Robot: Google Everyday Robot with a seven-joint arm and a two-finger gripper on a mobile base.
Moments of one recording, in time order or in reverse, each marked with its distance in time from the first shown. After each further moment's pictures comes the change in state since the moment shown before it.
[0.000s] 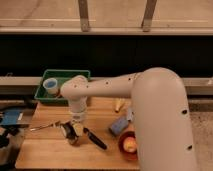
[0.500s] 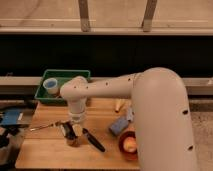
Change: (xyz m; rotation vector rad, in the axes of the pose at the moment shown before) arm -0.006 0.004 -0.002 0.017 -0.012 -0.009
